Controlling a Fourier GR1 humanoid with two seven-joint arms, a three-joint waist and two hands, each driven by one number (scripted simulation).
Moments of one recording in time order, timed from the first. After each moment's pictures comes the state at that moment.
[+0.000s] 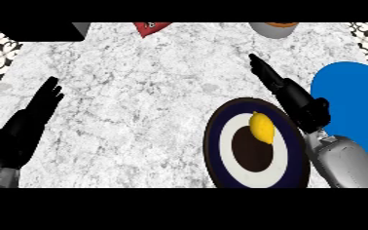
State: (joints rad) left arm 0.01 0.57 -0.12 -1.63 0.33 0.15 0.12; right arm -0.33 -0.44 0.32 -1.55 -0.21 0.06 0.10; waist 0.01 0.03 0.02
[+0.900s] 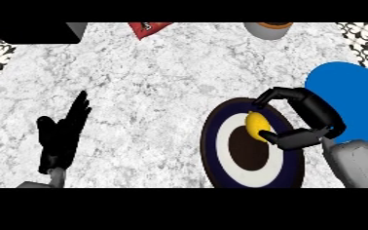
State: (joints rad) left arm -0.01 0.38 -0.22 -1.52 0.22 0.32 0.18; right arm -0.28 -0.50 0.27 -1.42 -0.20 0.31 -0.33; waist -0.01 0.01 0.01
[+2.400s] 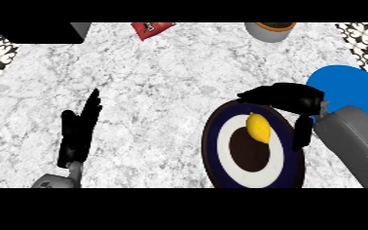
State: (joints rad) left arm -0.05 0.28 -0.22 -1.46 0.11 0.34 0.21; right arm -0.56 -0.62 0.51 -1.21 0.58 0.59 -0.43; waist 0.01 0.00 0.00
